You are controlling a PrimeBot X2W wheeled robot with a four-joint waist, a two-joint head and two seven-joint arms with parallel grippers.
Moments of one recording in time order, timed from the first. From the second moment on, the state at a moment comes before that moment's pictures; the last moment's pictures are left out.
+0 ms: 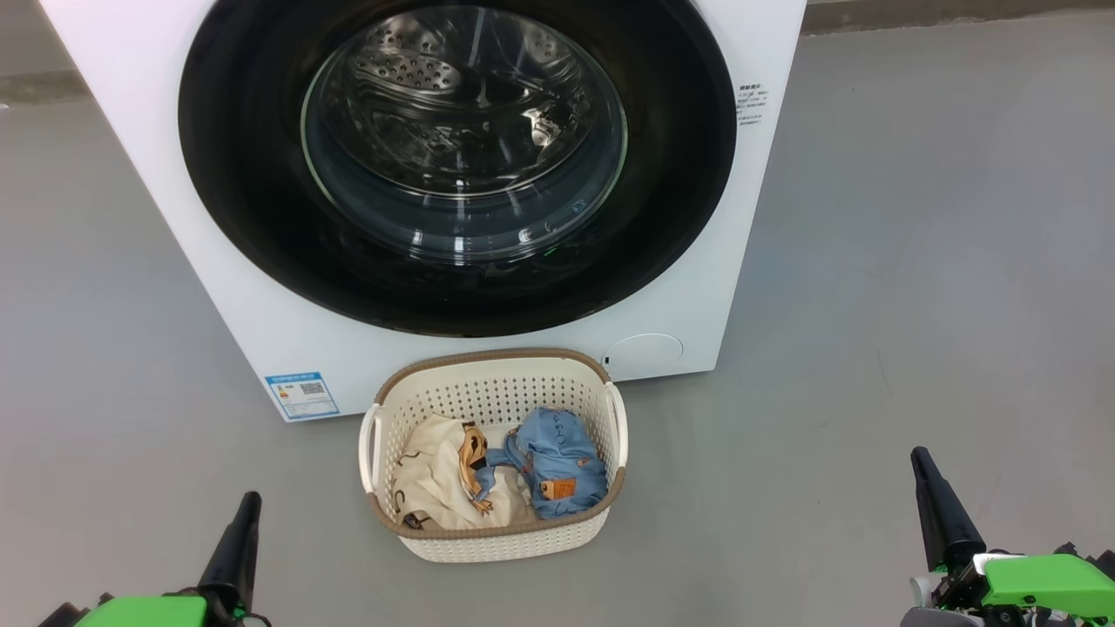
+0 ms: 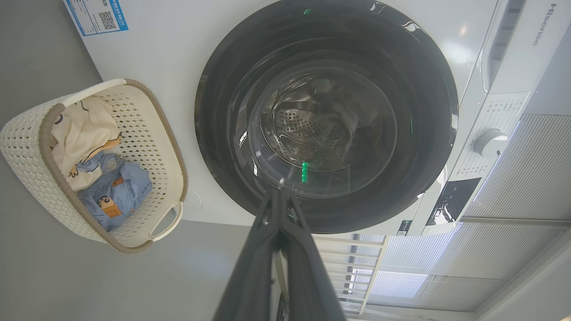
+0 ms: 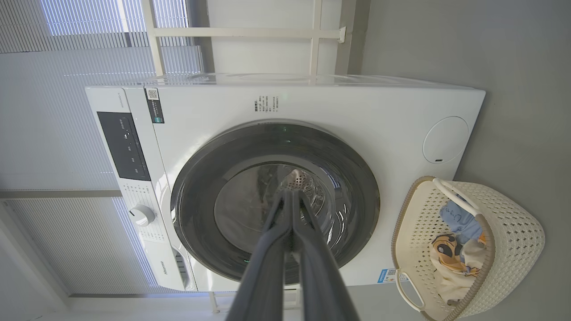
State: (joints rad) left arm -0.06 0.04 0.08 0.26 -1.62 -0.13 0.11; right arm -0.07 -0.04 -0.14 0.27 1.62 0.13 0.11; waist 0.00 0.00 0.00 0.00
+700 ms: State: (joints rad) left arm -0.06 0.04 0.08 0.26 -1.62 -0.13 0.11; right arm -0.07 -0.04 -0.14 0.27 1.62 0.13 0.11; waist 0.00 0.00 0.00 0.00
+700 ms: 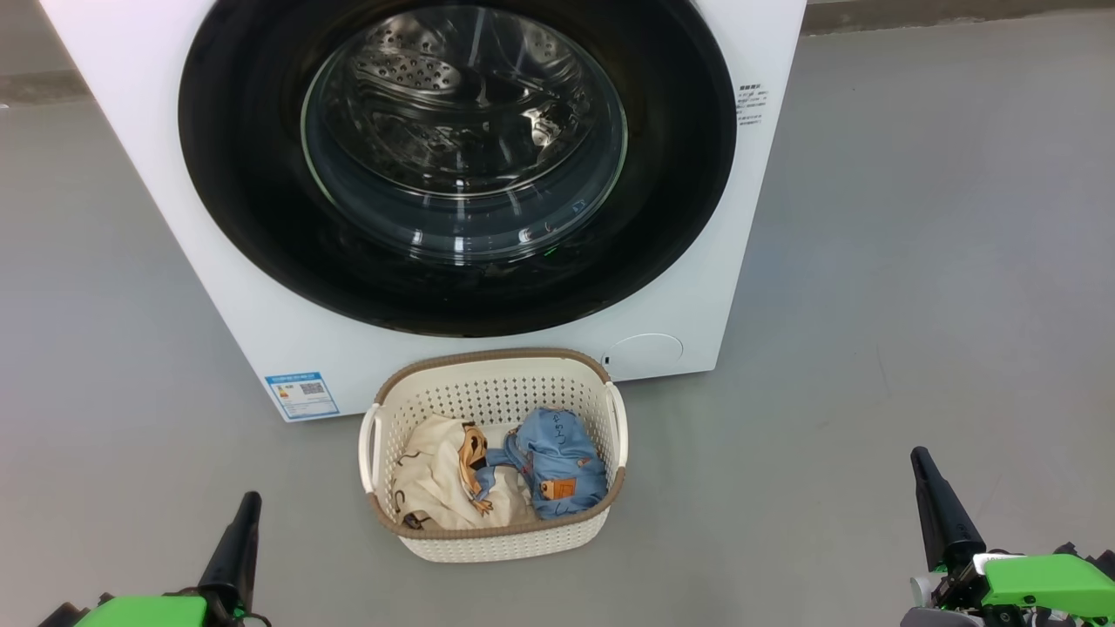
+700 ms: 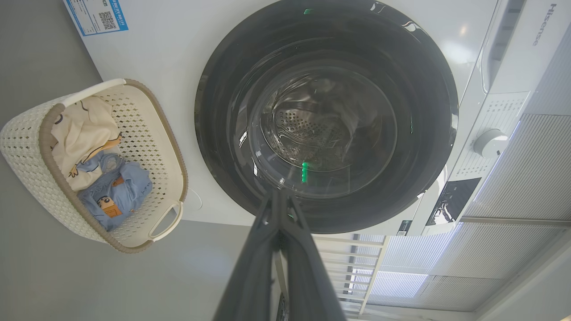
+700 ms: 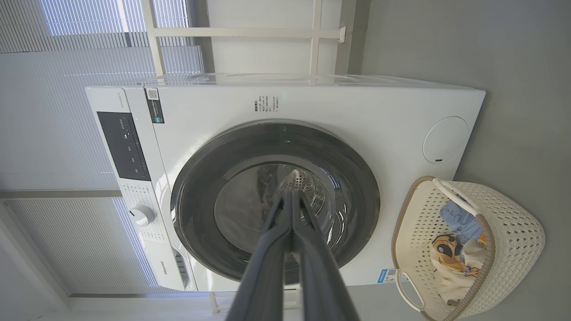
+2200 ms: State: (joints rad) left arm -0.06 0.04 0.08 0.26 -1.62 -0.13 0.11; right arm -0.07 -0.04 -0.14 0.27 1.62 0.13 0.11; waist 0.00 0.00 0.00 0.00
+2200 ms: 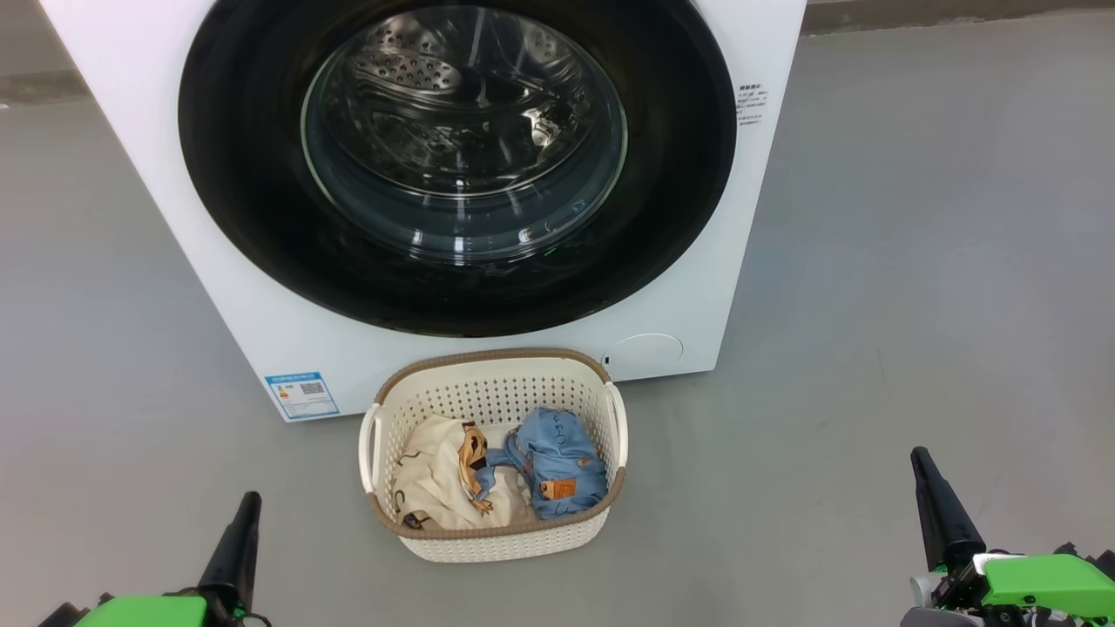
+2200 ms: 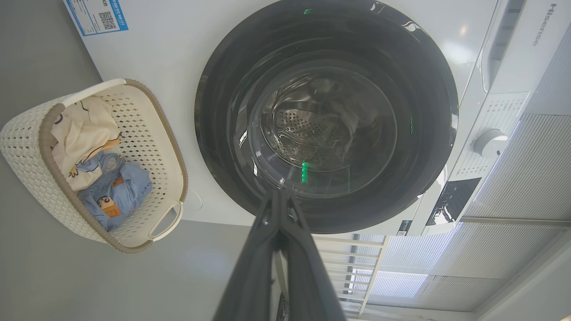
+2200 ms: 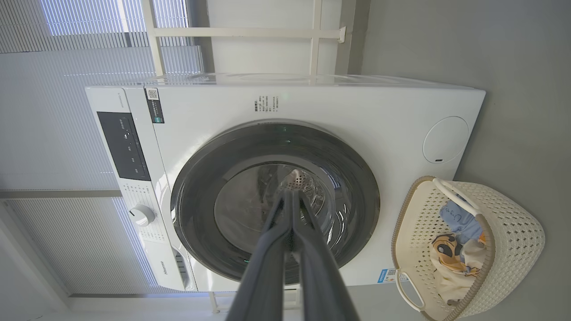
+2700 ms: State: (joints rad) left arm -0.06 0.04 0.08 0.27 -1.62 -0.13 0.11; right arm -0.06 -0.04 -0.14 0.28 1.62 0.13 0.10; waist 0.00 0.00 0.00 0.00
